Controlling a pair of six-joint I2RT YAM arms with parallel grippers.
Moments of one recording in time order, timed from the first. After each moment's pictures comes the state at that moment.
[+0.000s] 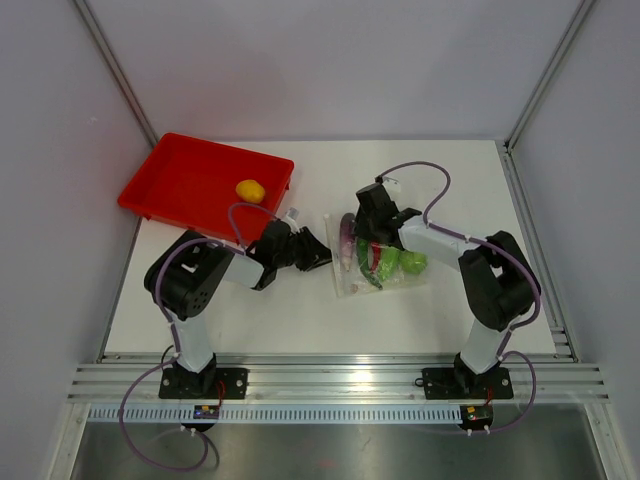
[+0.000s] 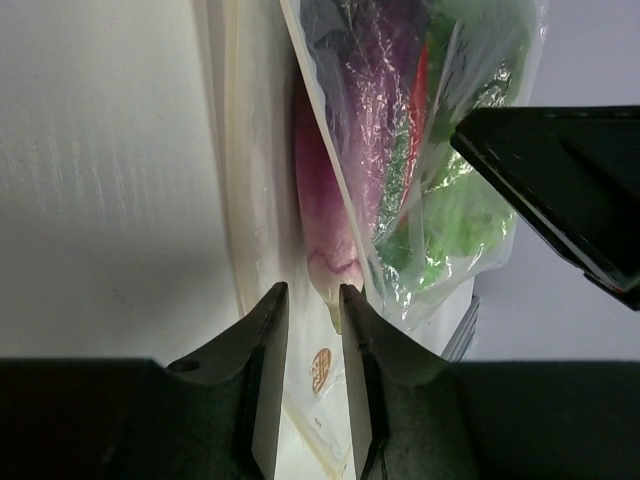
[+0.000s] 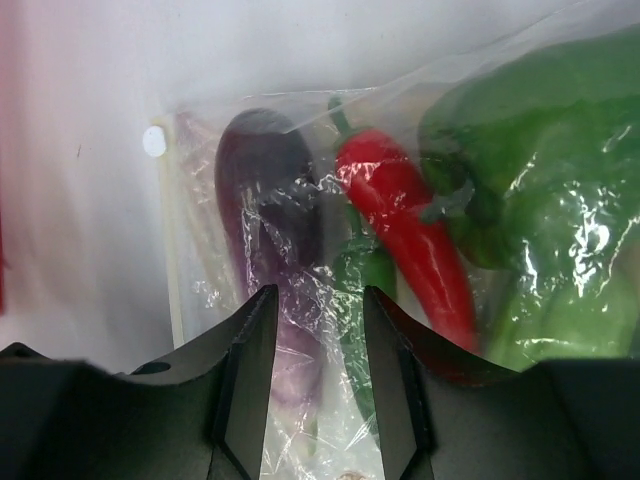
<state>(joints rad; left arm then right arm) -0.54 1.86 0.69 0.67 0.38 -1.07 0.59 1.76 1.15 -0.22 0.27 0.75</state>
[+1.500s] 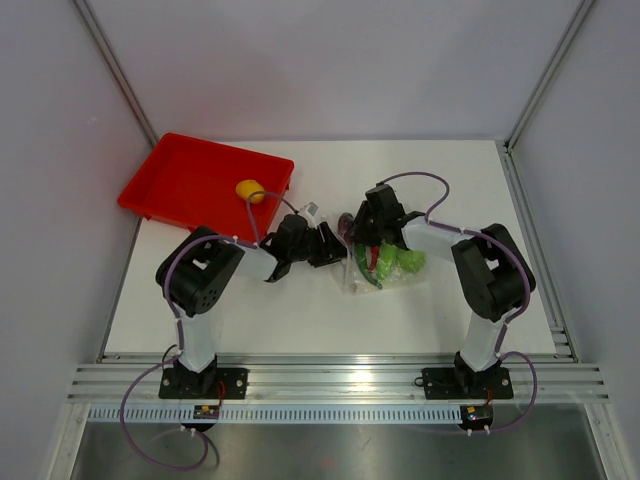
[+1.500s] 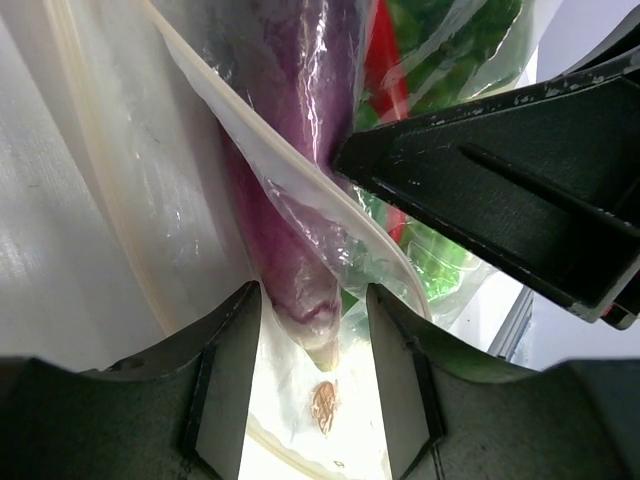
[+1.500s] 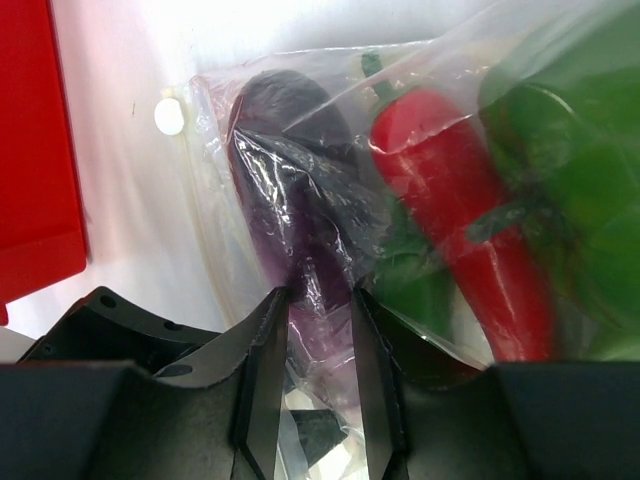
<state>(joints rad) -0.61 1.92 0.83 0.56 0.35 -0.93 0.51 1.83 1.10 -0.07 -0.05 0.83</state>
